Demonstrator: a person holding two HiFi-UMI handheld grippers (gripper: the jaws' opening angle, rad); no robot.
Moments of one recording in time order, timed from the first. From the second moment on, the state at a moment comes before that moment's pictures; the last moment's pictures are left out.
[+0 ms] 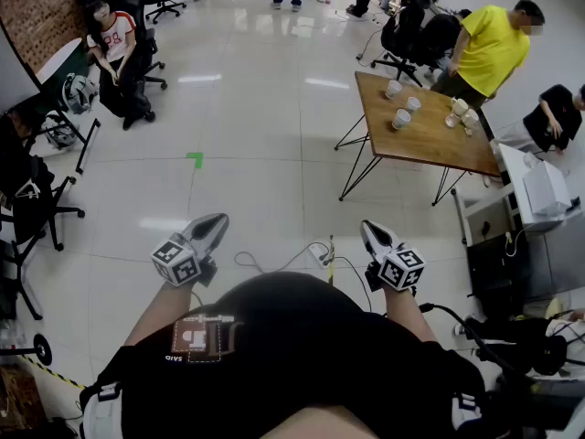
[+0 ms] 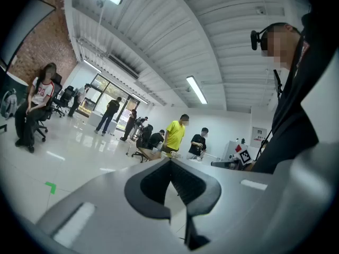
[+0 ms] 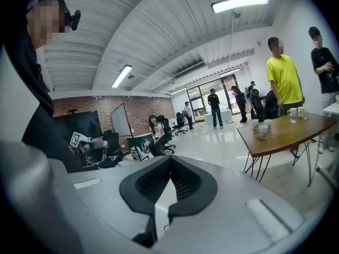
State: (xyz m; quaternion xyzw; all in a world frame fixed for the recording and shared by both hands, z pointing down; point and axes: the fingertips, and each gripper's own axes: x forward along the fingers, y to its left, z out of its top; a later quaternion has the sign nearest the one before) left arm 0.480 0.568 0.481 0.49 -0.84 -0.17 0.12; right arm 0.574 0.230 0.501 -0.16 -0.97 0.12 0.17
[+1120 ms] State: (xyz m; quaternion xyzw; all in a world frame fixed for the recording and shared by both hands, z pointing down) left arm 0.361 0.423 0.469 0.41 -0.89 -0.16 0.12; right arm 0.385 0.108 0.517 -0.29 -0.94 0.10 0.17
